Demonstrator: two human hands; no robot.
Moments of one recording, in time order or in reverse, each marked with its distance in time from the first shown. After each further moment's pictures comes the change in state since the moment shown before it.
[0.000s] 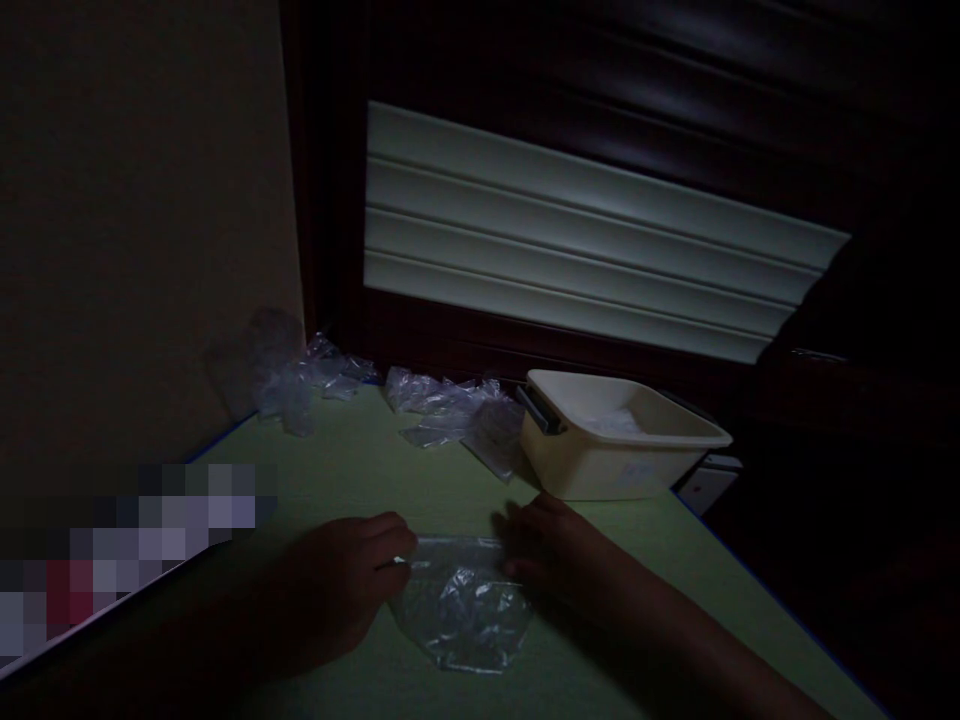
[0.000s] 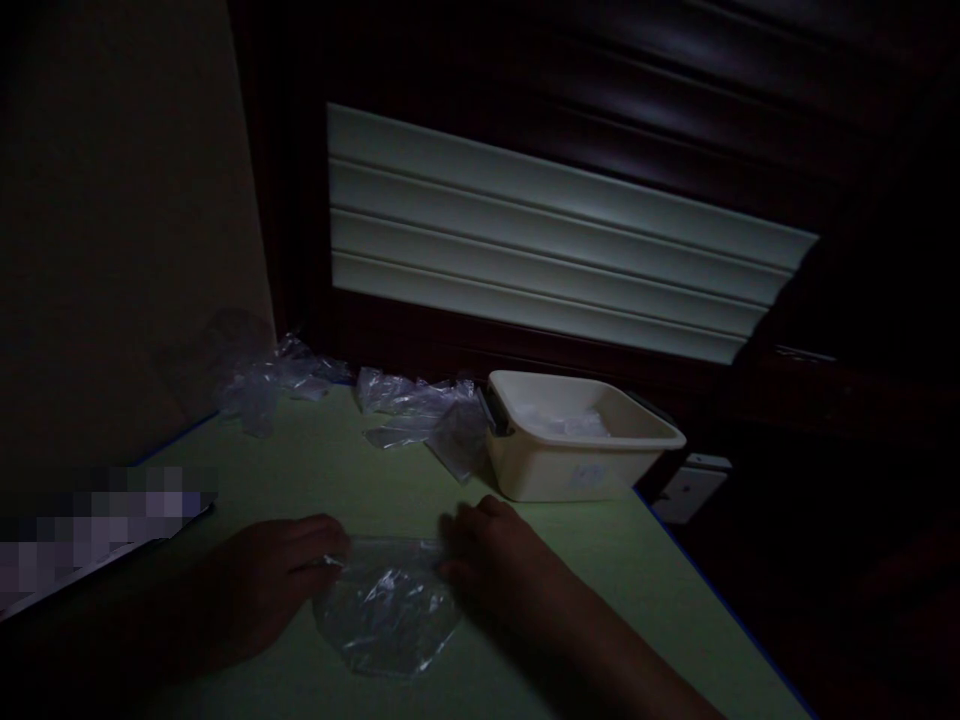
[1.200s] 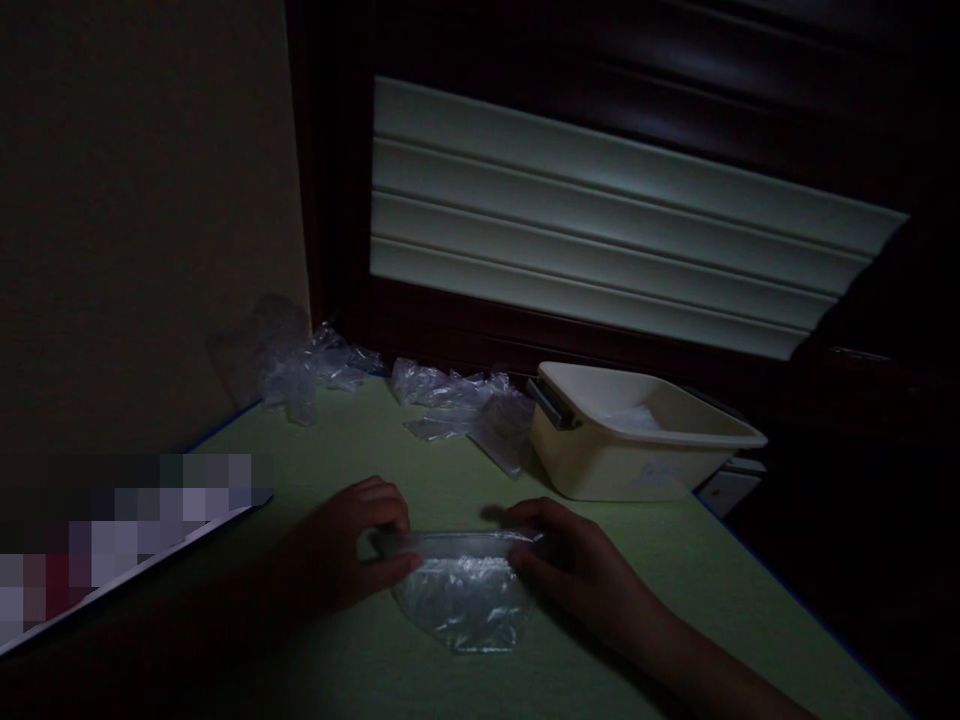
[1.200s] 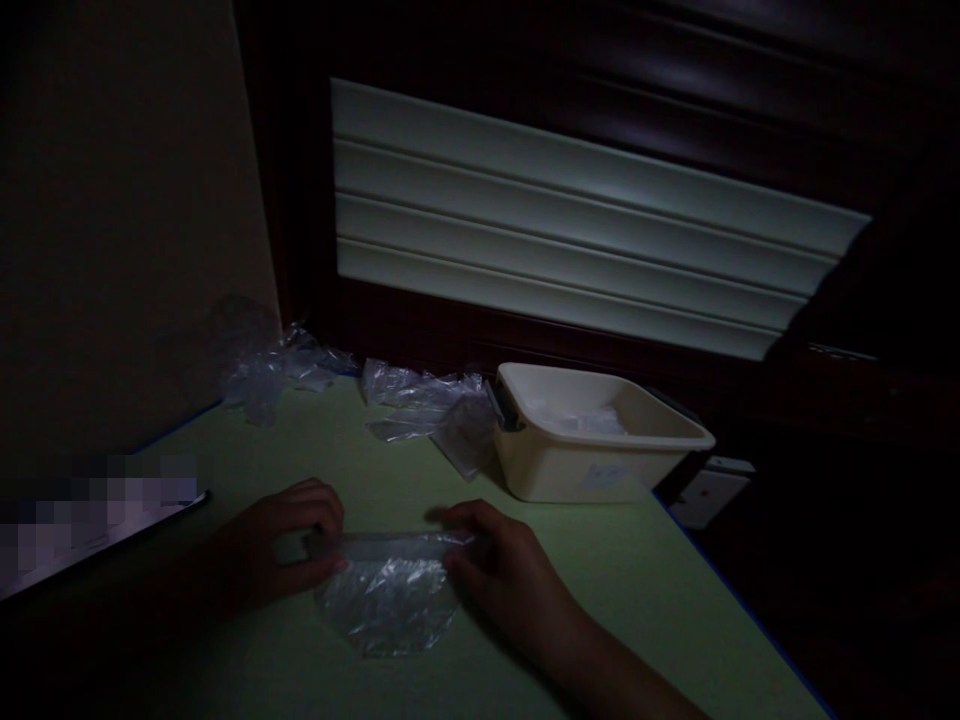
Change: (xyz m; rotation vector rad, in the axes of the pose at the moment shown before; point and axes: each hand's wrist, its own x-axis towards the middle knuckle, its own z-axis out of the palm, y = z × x) left_hand 0.006 -0.012 0.005 -0.464 0.130 -0.379; right_hand -0.001 0.006 0.023 0.513 0.139 -0.002
